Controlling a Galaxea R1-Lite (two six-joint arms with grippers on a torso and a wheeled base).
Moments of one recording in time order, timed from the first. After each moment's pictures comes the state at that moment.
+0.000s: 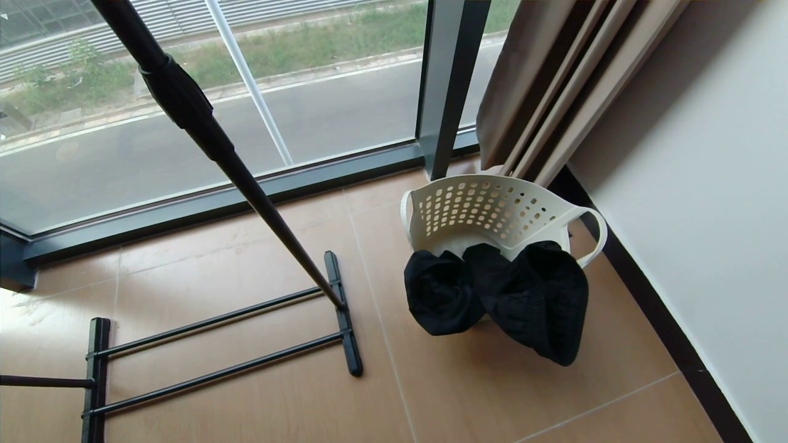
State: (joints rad) left arm 0.00 0.00 0.00 -0.01 0.09 -0.04; right arm -0.01 0.00 -0.03 0.07 -0.02 -0.03
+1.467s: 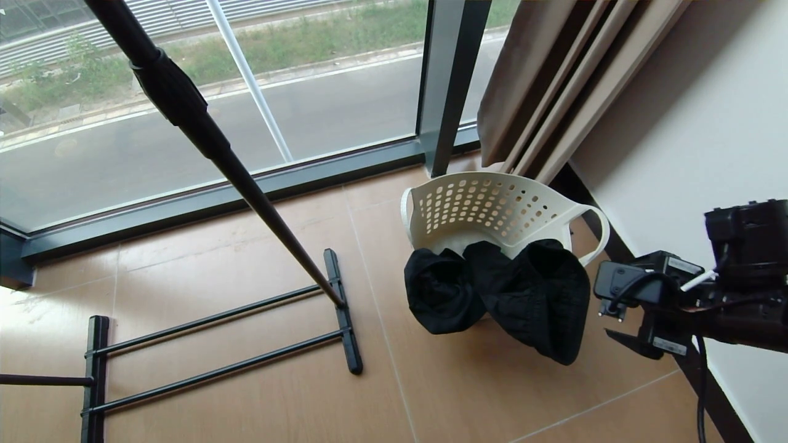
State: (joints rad) left arm 0.00 0.00 0.00 -0.01 0.09 -0.05; right arm 0.20 1.55 -0.76 -0.08 -0.16 -1.05
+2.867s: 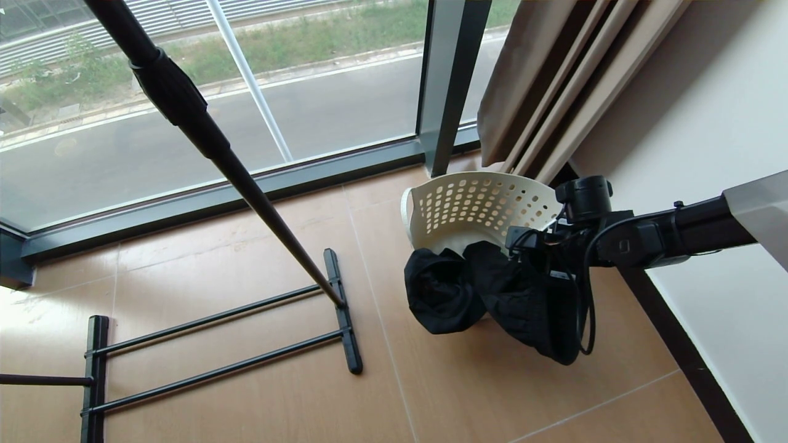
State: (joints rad) left arm 0.00 0.00 0.00 -0.01 0.09 -0.05; right arm 0.19 2.17 -1.40 -0.08 -0.32 -1.16
